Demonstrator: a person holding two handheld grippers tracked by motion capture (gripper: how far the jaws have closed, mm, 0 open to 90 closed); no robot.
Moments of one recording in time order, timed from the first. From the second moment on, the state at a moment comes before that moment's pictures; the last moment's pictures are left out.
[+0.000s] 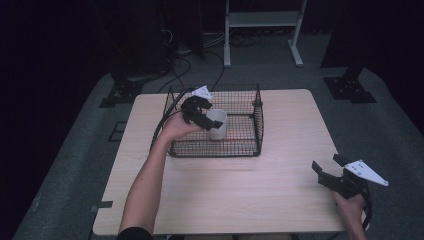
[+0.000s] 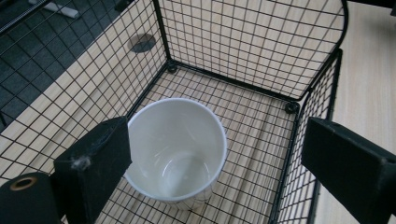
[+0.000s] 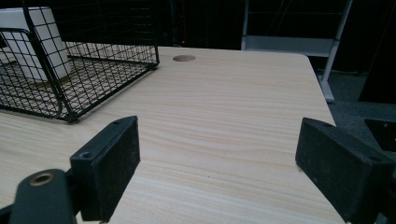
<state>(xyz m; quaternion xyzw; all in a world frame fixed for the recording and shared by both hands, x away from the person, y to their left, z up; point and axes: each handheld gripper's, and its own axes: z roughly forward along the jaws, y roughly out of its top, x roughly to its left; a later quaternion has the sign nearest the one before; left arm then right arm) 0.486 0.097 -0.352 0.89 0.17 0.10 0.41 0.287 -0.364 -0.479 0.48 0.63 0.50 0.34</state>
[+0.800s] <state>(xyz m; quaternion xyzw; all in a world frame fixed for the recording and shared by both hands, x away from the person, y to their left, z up) 0.458 0.107 -0.350 0.89 0.17 0.10 0.40 0.287 -0.364 -0.479 0.48 0.63 0.50 0.34</state>
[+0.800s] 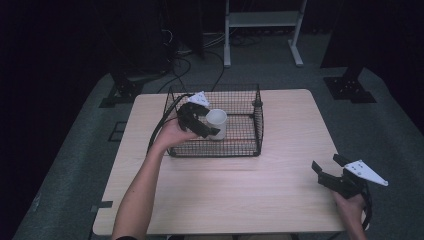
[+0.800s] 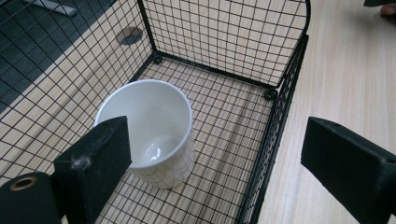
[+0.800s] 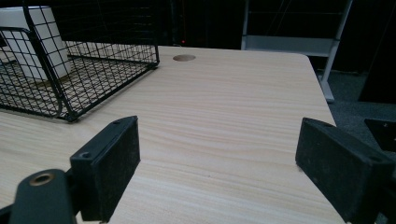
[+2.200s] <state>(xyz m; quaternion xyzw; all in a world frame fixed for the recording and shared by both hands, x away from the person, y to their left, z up) 0.380 0.129 -0.357 0.89 0.13 0.12 0.42 0.287 -0.363 -0.479 0.48 0.64 0.50 0.34</state>
